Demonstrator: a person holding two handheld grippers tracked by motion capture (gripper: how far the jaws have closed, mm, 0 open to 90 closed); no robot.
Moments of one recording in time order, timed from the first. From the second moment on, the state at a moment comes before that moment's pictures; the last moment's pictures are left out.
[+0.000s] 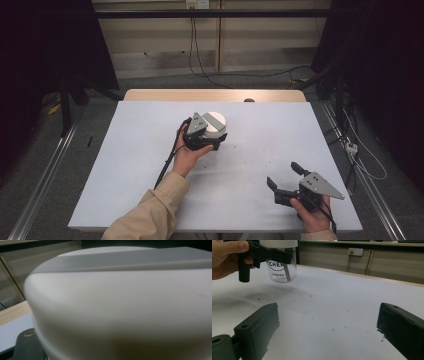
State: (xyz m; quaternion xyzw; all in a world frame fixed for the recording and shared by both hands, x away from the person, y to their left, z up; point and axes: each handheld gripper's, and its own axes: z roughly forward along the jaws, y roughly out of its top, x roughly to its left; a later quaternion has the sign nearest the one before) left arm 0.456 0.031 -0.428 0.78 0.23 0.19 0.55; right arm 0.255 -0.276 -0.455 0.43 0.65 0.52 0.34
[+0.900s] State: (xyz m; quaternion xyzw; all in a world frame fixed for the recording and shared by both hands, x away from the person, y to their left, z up) left arm 0.467 0.021 -0.439 0.78 0.24 0.18 0.55; right arm 0.254 -0.277 -0.455 0.43 0.66 0.52 0.34
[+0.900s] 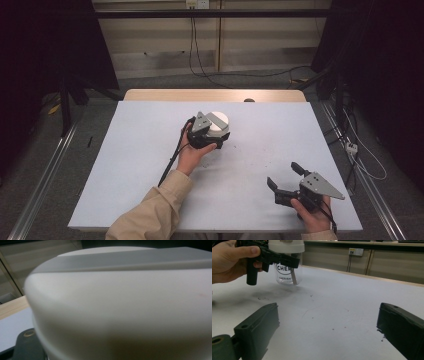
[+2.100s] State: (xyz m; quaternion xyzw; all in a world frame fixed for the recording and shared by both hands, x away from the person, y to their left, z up) left arm 0.465 0.015 -0.457 0.78 0.24 0.18 0.55; right arm 0.255 -0.277 -0.456 0.43 0.66 0.52 0.33
